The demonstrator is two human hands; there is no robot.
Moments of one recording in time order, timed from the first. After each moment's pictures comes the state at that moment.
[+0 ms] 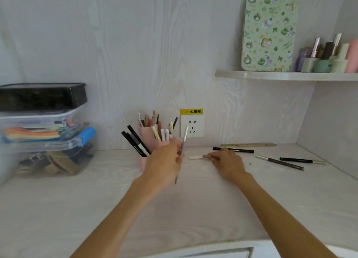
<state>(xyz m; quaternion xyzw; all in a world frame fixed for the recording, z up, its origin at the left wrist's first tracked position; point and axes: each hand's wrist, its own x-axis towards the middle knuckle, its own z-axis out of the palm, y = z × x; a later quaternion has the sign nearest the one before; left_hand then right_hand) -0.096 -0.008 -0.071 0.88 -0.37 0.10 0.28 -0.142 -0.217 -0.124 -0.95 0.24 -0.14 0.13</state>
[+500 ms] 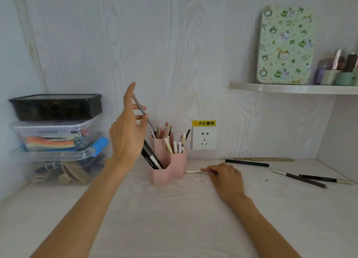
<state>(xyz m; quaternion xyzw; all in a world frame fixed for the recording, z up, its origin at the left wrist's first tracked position) -0.020 0.046 -0.013 0.73 -0.27 0.42 0.46 -0.115 -0.183 -0.139 -0.94 0.22 -0.23 0.11</state>
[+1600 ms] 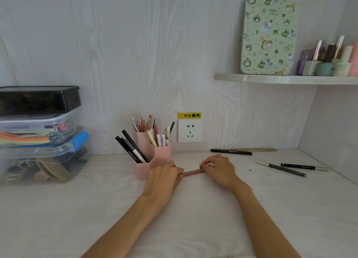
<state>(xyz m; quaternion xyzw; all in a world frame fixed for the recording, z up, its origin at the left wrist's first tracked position) -0.068 -0.024 -0.125 0.88 -0.43 0.17 0.08 -0.131 -0.208 -0.126 -0.92 0.21 -0.16 0.30</state>
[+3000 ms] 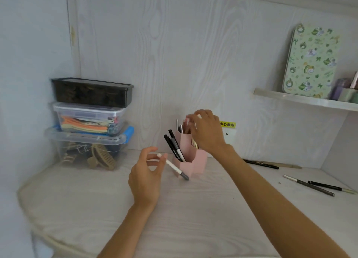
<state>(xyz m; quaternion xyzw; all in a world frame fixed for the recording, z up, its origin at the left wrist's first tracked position) -0.042 0.093 -0.129 0.71 -0.16 0.26 0.64 -0.046 -0.072 -0.020 -0.94 0.05 -0.35 -0.03</state>
